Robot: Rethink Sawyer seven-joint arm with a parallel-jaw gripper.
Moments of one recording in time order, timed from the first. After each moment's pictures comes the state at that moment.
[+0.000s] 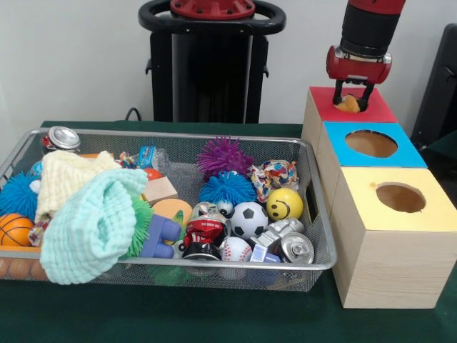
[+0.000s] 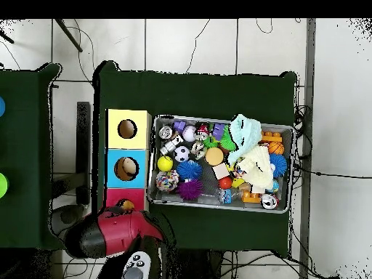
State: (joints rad) arm 0.23 -0.73 -0.08 2.01 -0.04 0.30 2.01
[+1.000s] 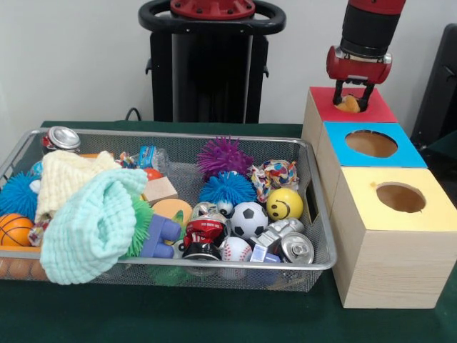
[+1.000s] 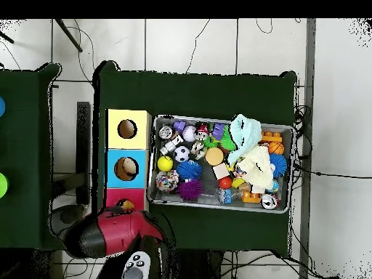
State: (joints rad) arm 0.23 -0.73 -0.08 2.01 -0.04 0.30 2.01
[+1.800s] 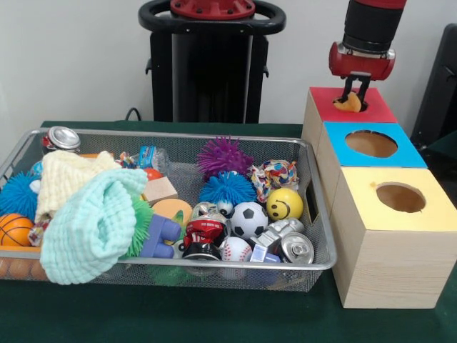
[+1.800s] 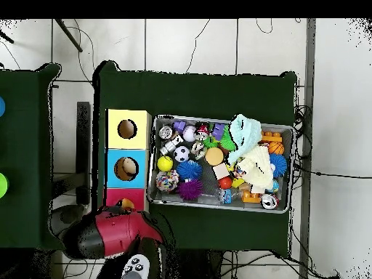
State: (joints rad) arm 0.23 -0.75 -0.08 2.01 -0.04 0.30 2.01
